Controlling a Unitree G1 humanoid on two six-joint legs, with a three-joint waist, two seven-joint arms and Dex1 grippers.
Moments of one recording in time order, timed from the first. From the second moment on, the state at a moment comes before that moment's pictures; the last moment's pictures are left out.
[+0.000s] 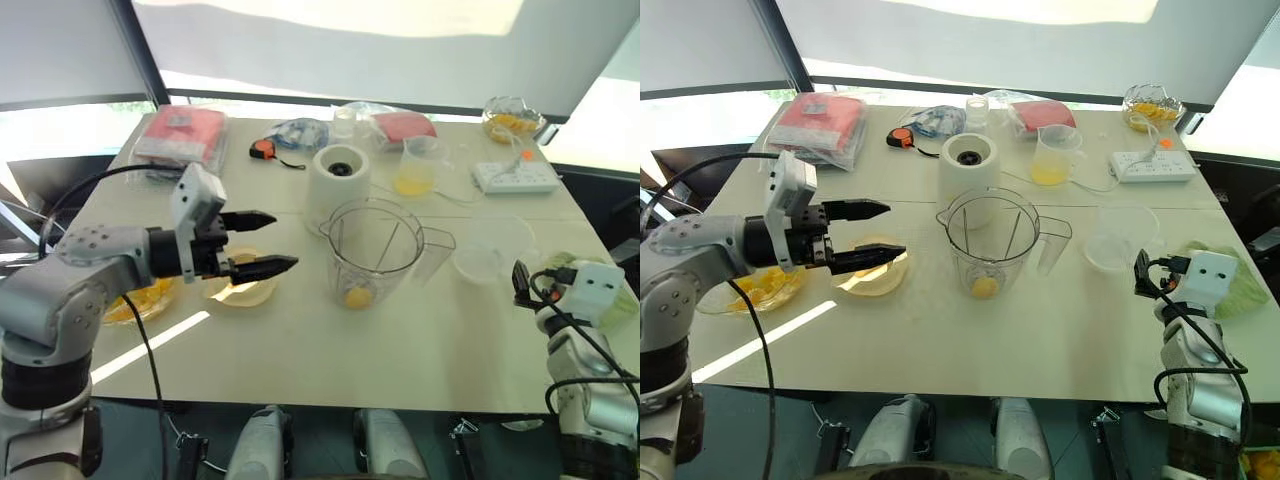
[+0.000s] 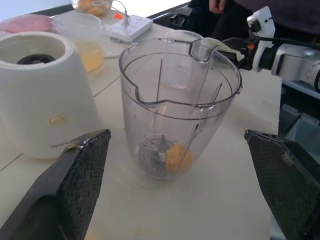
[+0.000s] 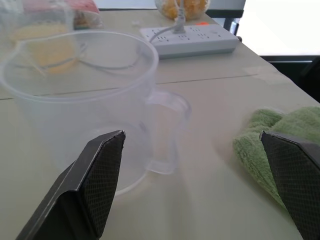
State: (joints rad) left arm -0.43 0.73 0.20 -0.53 -0.77 1.04 -0.86; right arm -0.04 -0.42 -0.44 0.03 0.30 0.27 0.07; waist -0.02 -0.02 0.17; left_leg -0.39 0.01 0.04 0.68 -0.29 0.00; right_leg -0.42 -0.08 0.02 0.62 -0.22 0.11
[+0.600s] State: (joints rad) left arm -0.36 0.81 0.22 -0.56 -0.86 1.03 -0.78; right arm -0.21 -0.48 -0.43 0.36 0.21 0.12 0.12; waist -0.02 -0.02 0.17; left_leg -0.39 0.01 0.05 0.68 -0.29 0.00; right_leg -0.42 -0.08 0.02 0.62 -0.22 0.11
